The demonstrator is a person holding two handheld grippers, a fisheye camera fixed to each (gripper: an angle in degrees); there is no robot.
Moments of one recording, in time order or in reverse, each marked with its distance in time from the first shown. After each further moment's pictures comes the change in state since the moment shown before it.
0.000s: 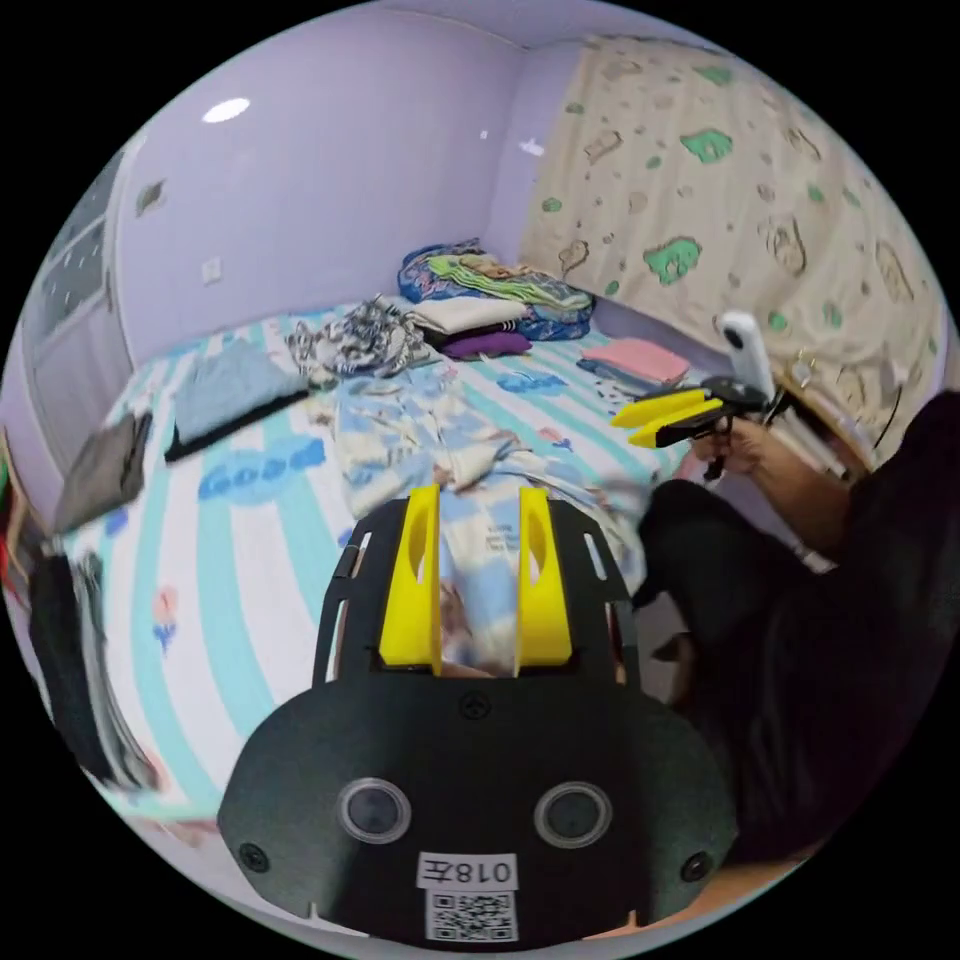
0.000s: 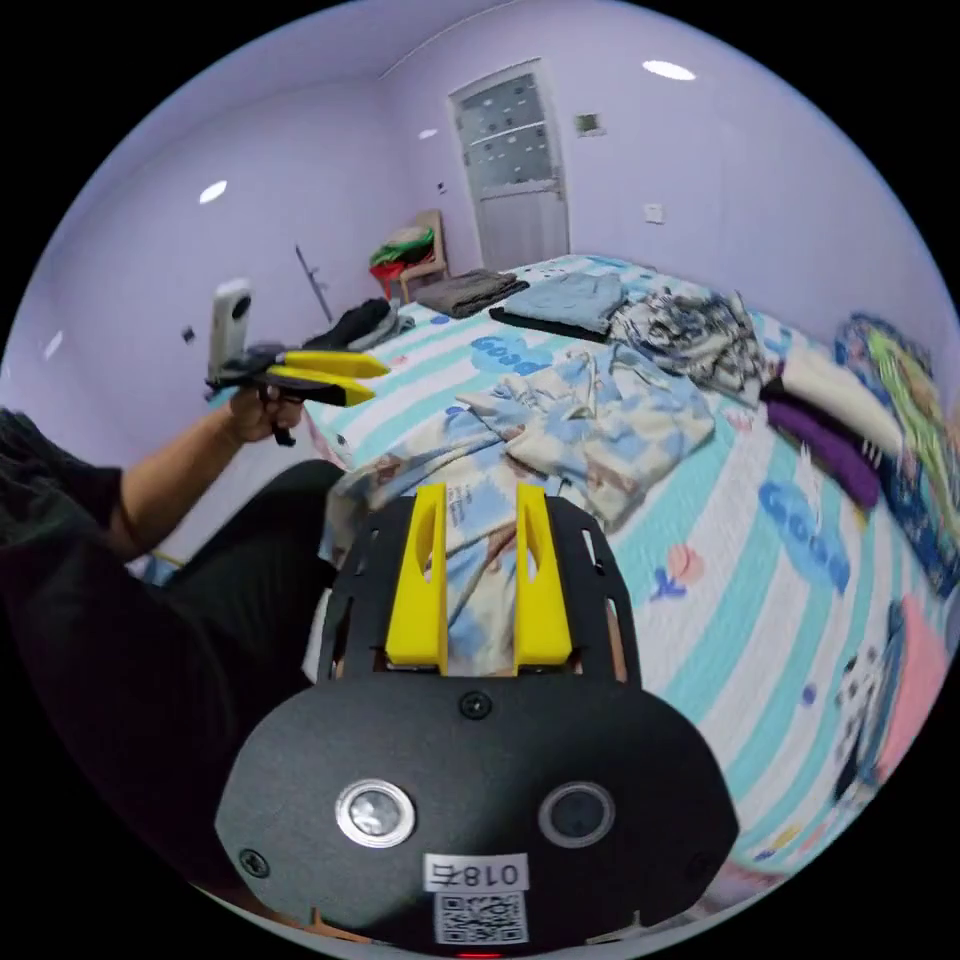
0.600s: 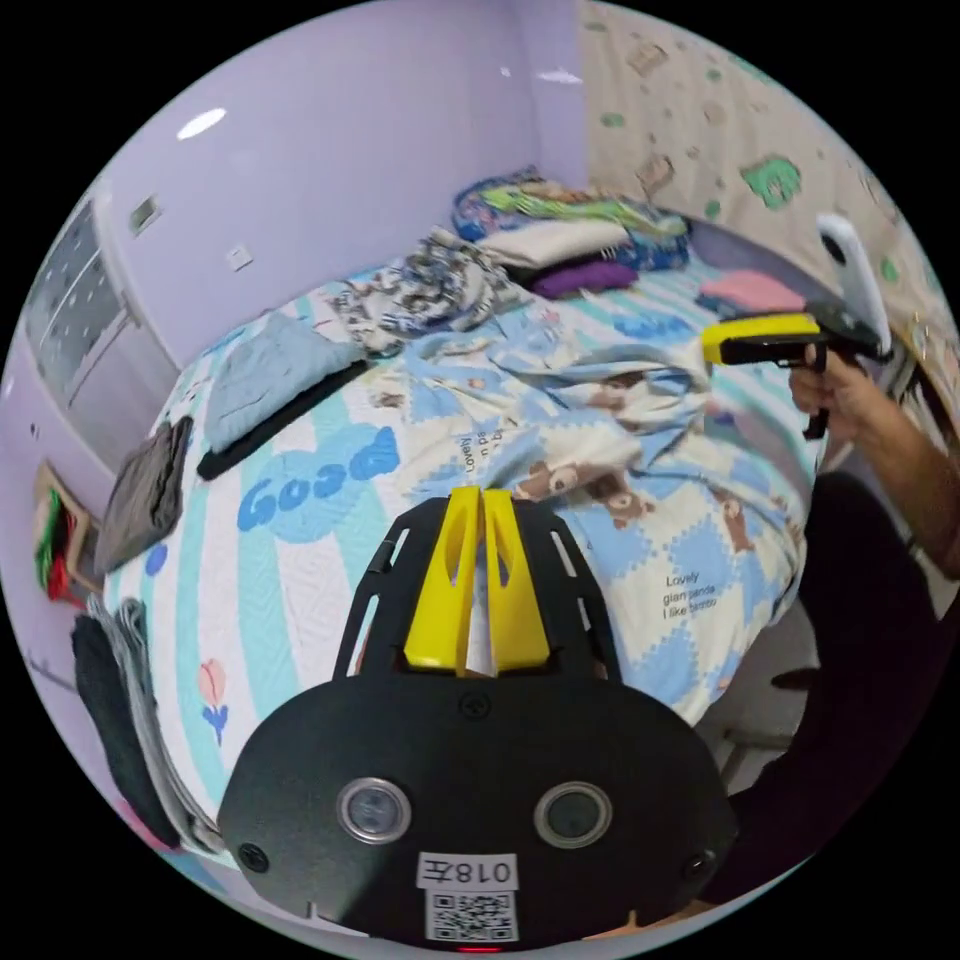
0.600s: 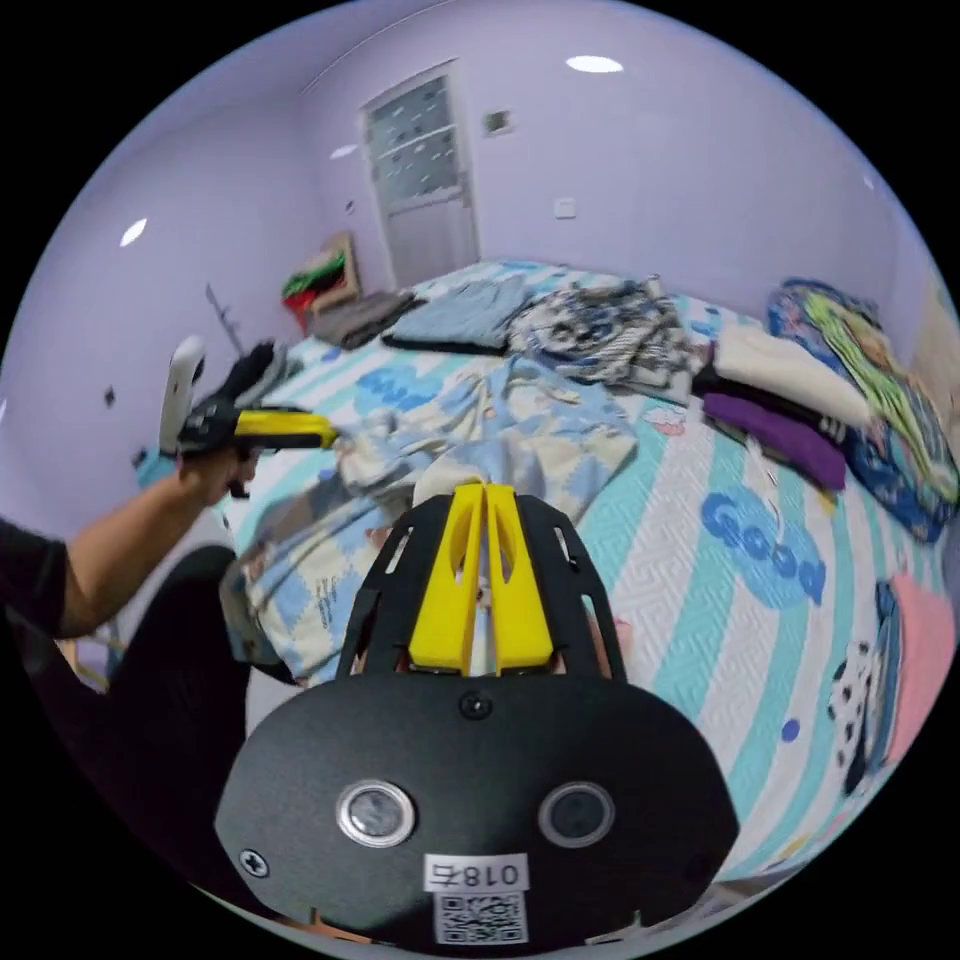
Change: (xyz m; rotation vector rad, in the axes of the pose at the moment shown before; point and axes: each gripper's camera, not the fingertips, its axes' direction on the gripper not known) left arm -0.135 -0.010 0.121 -0.115 -0.192 -0.124; right arm 0.164 -0.079 -0.004 0.097 0.123 0.253
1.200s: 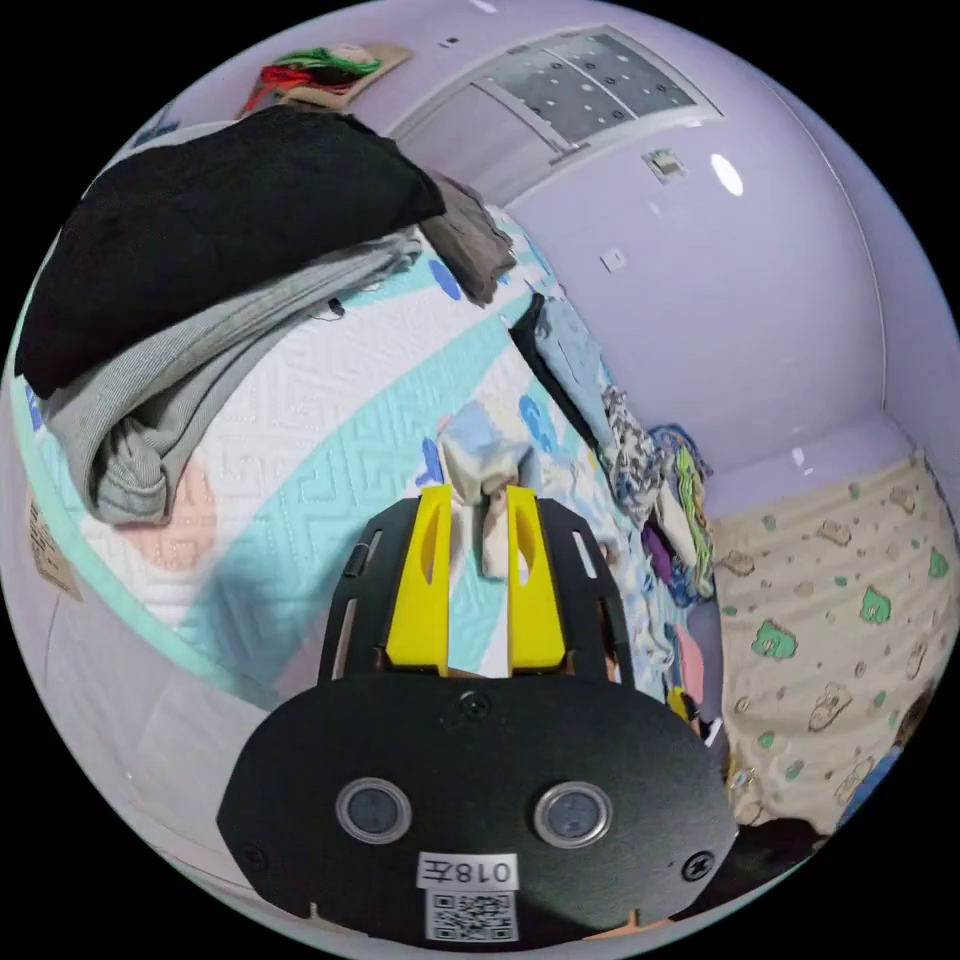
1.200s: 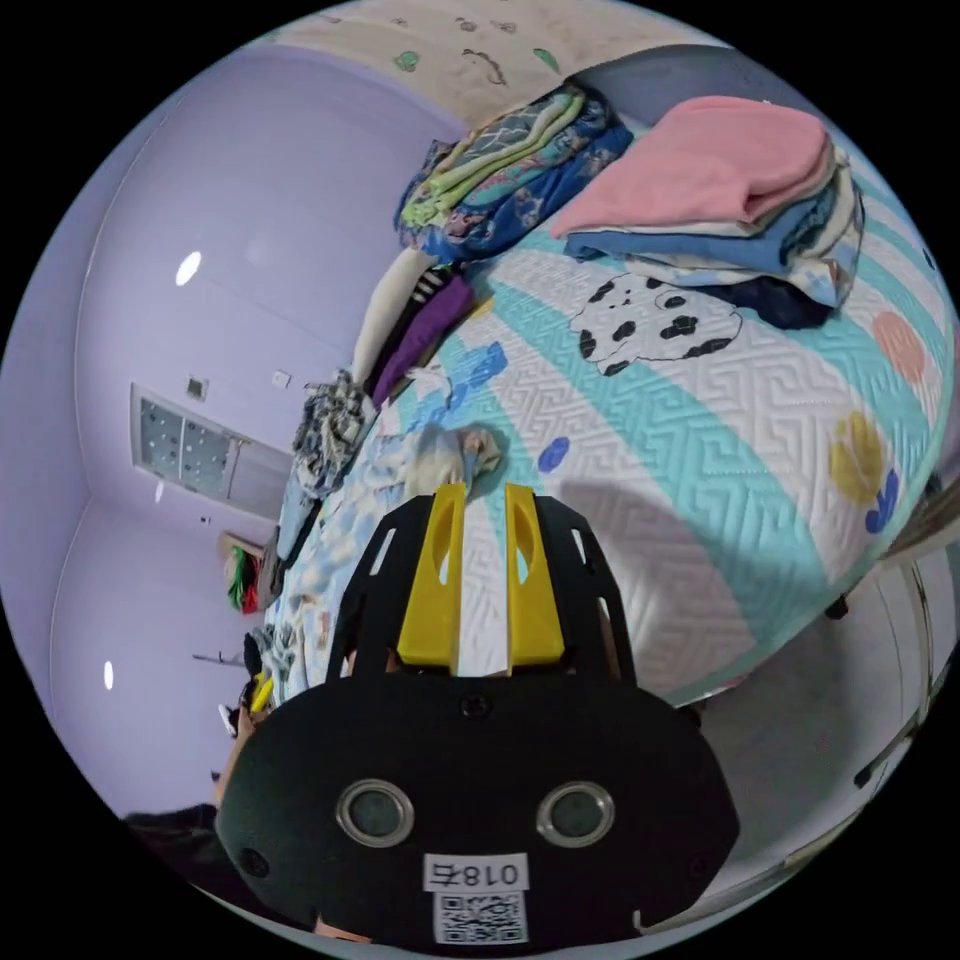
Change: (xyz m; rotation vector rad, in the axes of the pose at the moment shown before) left arm -0.298 0.253 -0.030 0.157 0.223 -1.059; right arm 0.290 0.132 -0.135 0.196 -0.003 0.939
